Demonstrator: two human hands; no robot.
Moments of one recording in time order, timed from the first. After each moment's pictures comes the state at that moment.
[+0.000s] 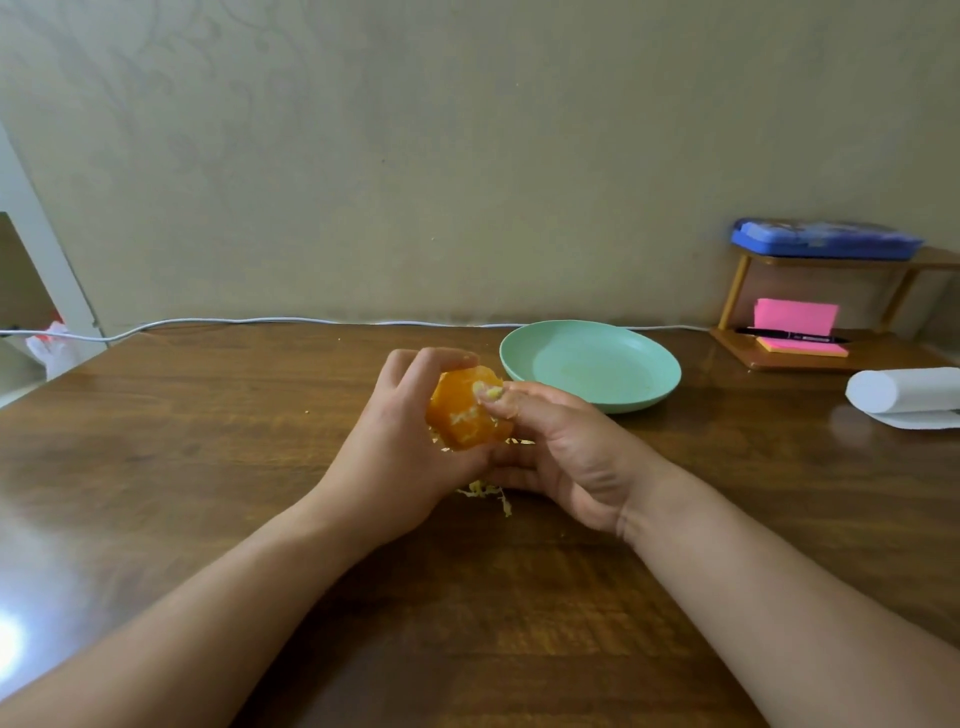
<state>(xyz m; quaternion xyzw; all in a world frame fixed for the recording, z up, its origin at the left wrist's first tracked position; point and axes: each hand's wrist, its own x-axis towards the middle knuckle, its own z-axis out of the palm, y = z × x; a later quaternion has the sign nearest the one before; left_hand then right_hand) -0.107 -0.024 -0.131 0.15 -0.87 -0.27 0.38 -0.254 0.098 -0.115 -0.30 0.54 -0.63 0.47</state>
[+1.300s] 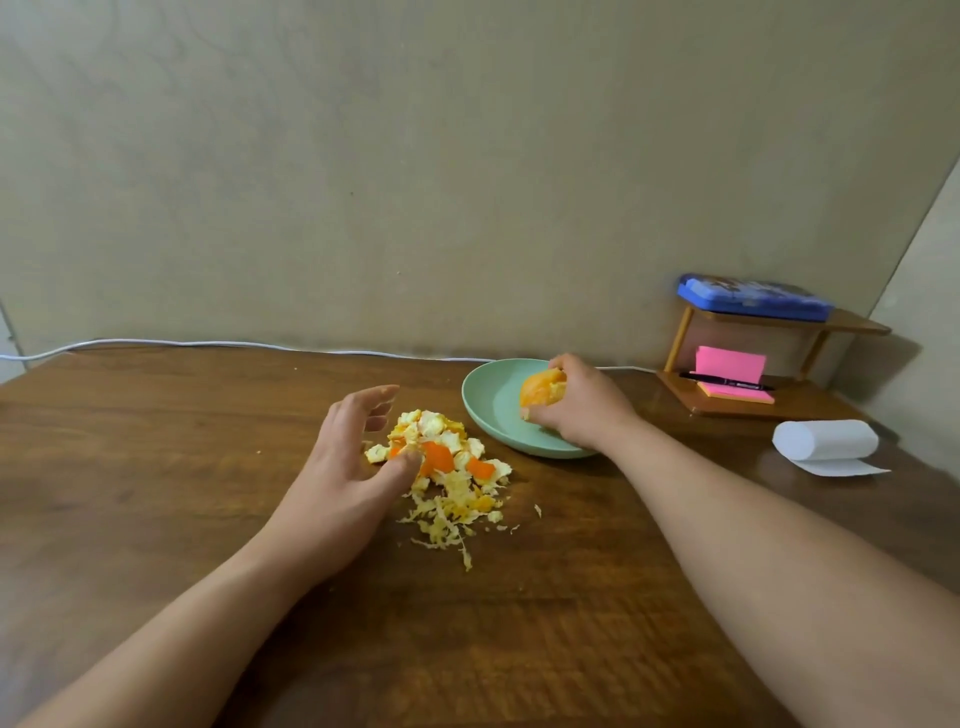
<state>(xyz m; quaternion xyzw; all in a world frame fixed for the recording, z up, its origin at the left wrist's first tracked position) -0.106 -0.049 -0.133 0.20 -0.82 -0.43 0.32 -0.406 0.062 -0.104 -0.37 0.90 -0.24 -0.01</state>
